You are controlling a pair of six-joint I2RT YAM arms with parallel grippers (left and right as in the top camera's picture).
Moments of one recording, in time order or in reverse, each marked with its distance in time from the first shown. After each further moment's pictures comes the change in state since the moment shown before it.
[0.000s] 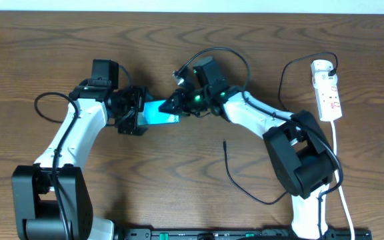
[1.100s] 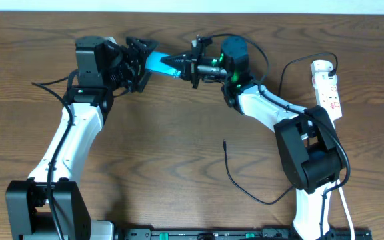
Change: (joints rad) left arm 0.011 -0.068 0.000 0.656 0.160 0.177; right arm -0.099 0.000 -0.005 0.761 -0.073 1.132
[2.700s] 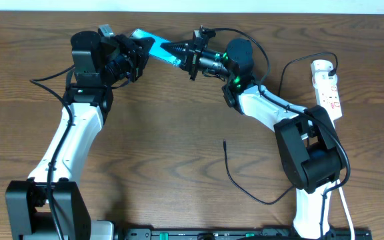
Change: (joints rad) left arm 0.000 0.000 0.000 0.164 0.000 -0.081; right arm -0.006 0.000 -0.003 0.222 0.094 0.163
